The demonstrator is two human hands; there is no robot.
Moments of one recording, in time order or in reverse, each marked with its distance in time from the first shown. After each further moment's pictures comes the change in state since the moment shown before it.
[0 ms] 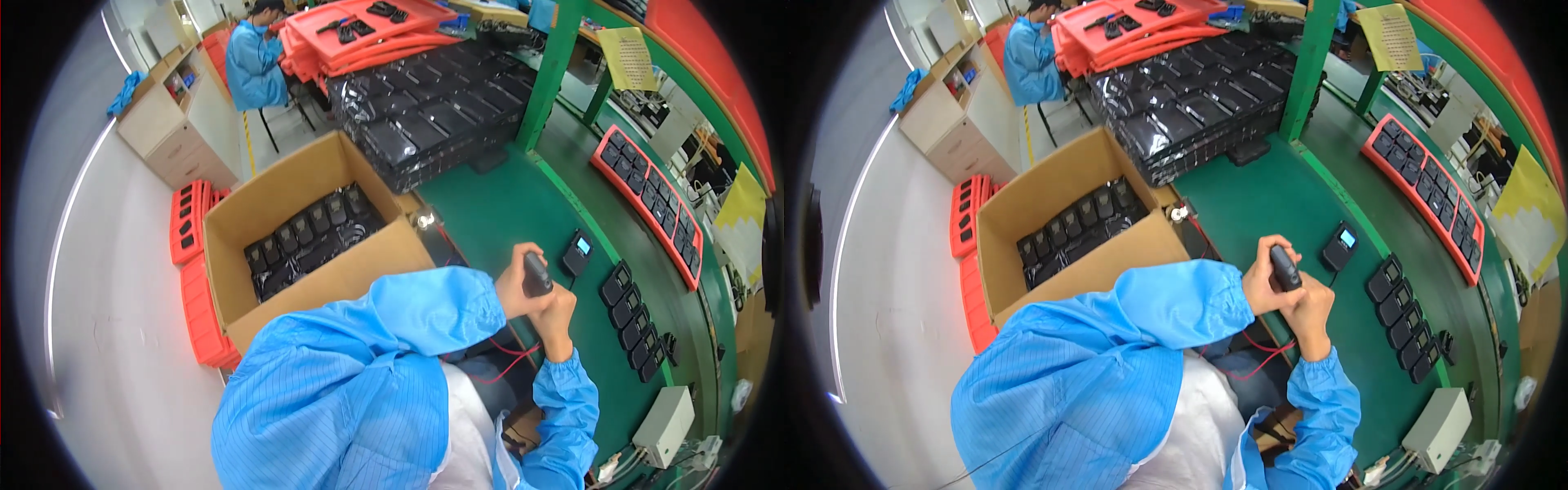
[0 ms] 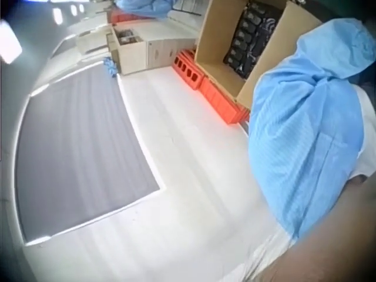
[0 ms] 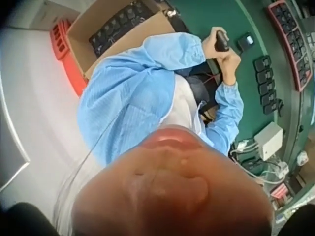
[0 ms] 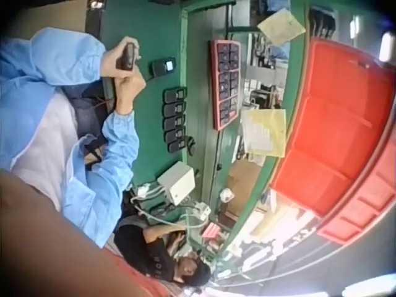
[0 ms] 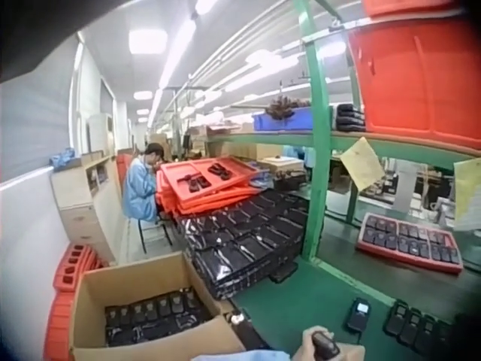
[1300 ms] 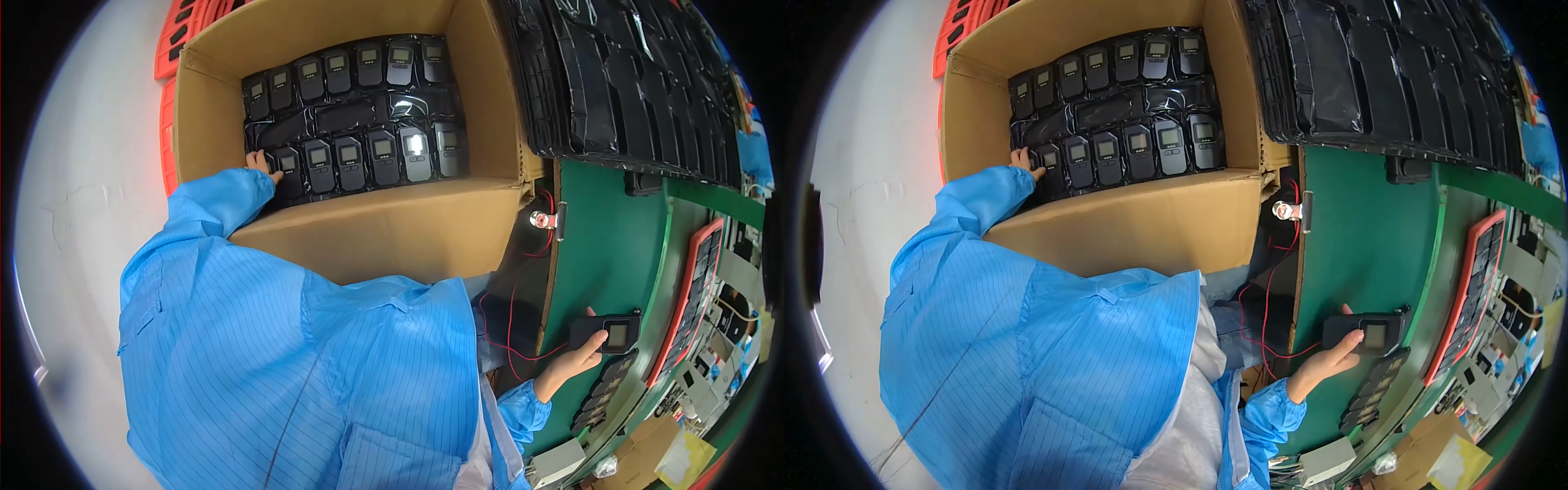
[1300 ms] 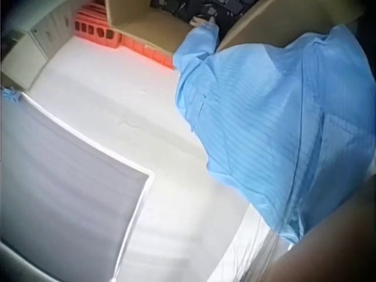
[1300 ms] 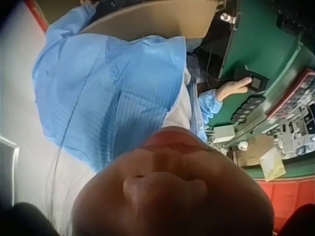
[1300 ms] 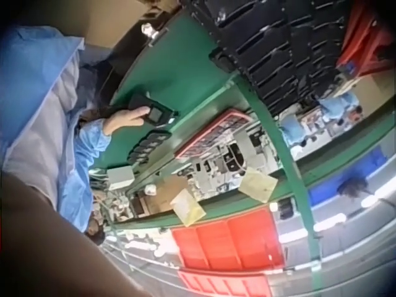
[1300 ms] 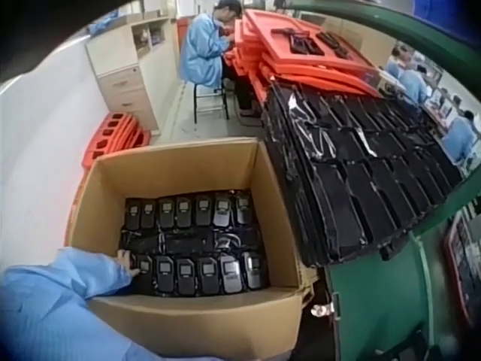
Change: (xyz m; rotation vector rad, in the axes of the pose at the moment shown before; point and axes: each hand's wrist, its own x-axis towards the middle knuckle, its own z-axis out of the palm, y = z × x) left_hand -0.375 -0.046 -0.500 1.418 0.356 -1.540; right_hand 0.039 -0.043 0.061 0.201 0.082 0.738
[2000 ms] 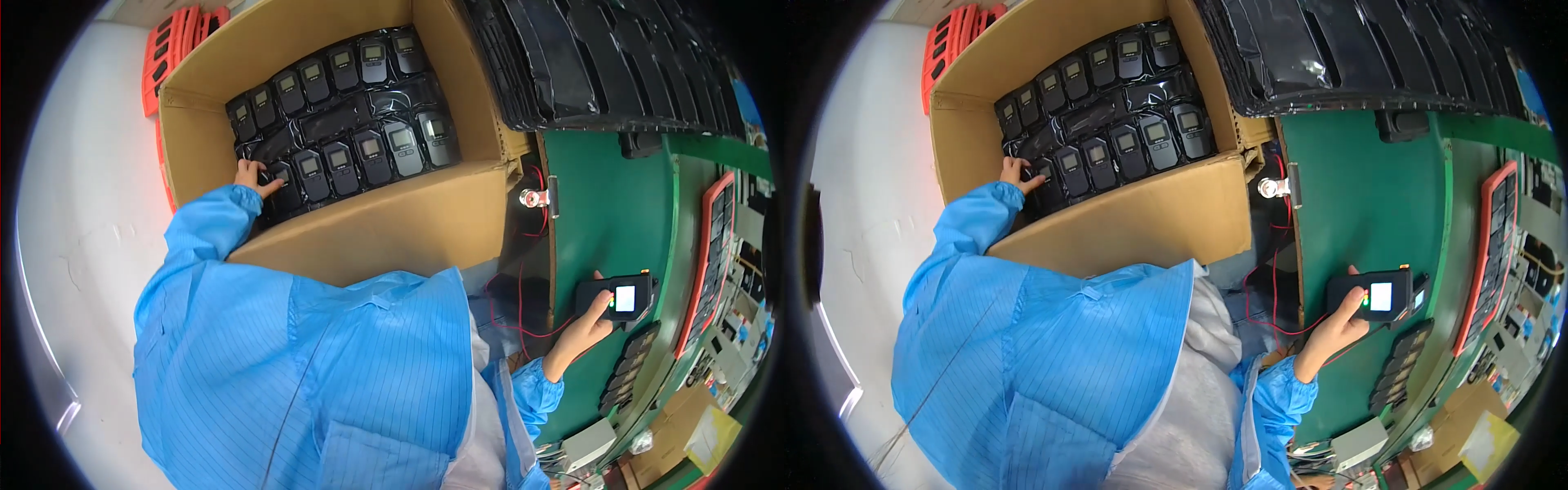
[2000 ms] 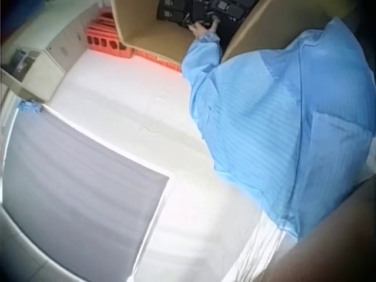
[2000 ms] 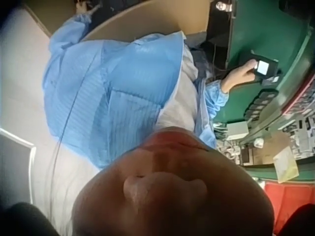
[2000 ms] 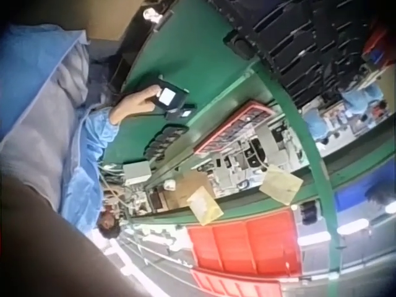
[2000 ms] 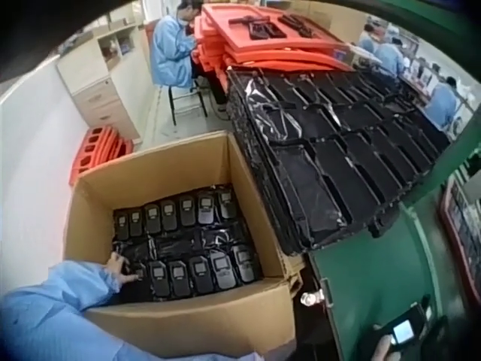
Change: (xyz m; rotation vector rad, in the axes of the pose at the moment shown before) left_hand 0.006 0.003 -0.040 -0.147 0.023 0.334; right_hand 0.000 -0.012 0.019 -0.026 -0.032 0.040
